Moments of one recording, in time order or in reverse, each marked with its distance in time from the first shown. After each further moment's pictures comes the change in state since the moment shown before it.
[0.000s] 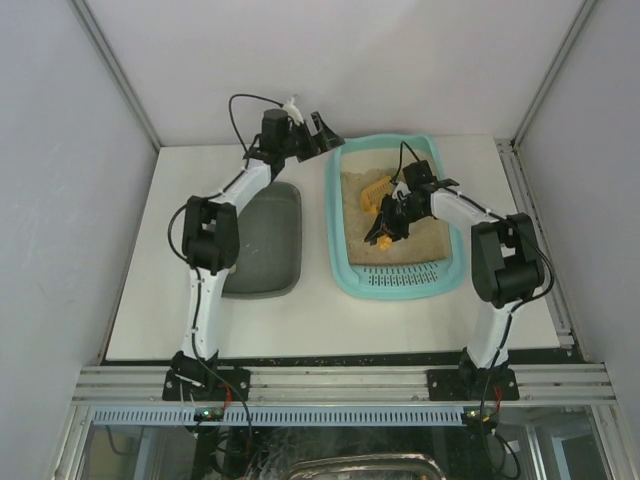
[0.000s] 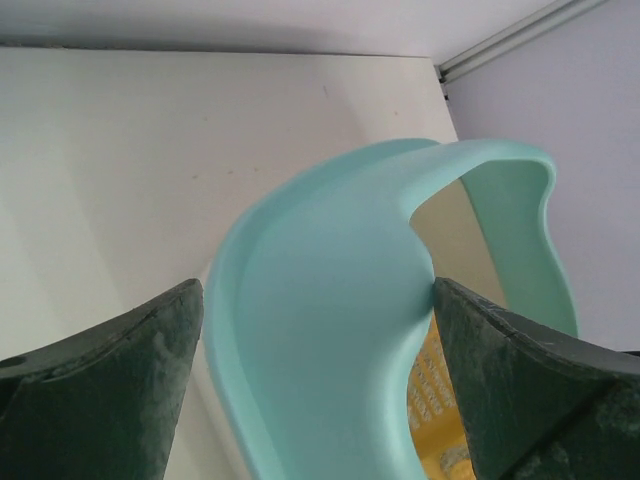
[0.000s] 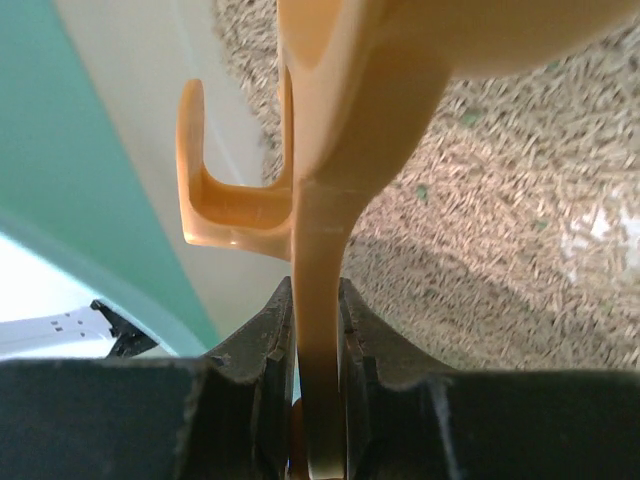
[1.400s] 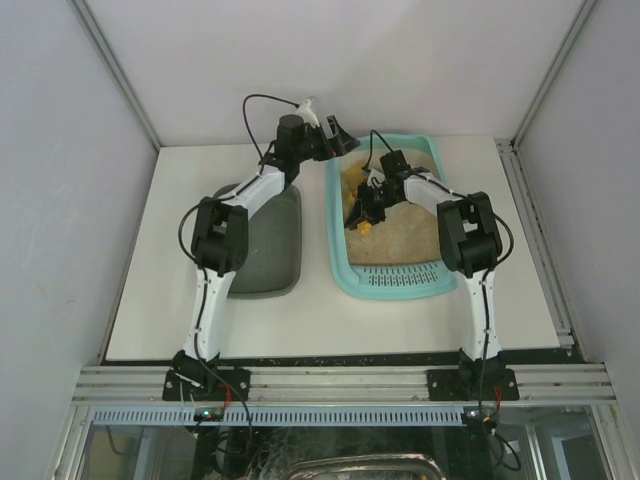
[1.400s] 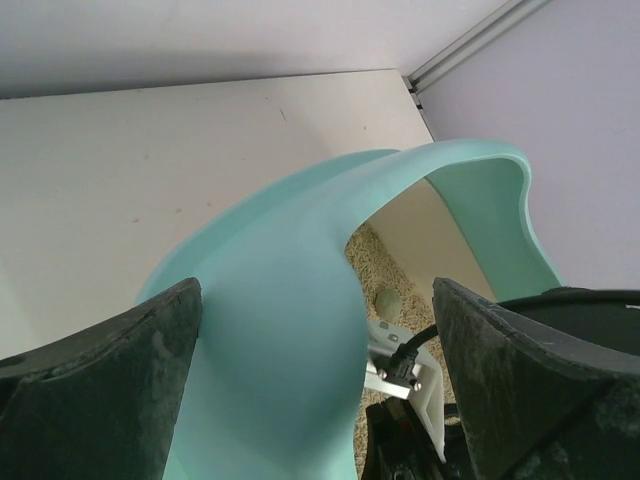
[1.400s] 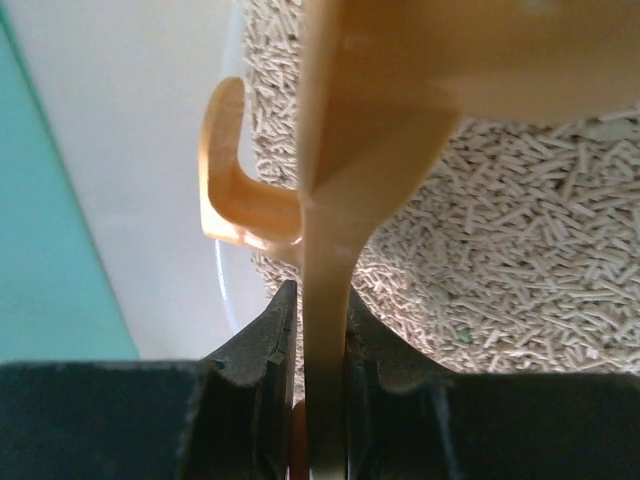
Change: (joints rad) left arm -0.084 0.066 -0.008 0.192 -0.047 0.011; right arm 0.057 0.430 0.436 -0.006 -0.097 -0.169
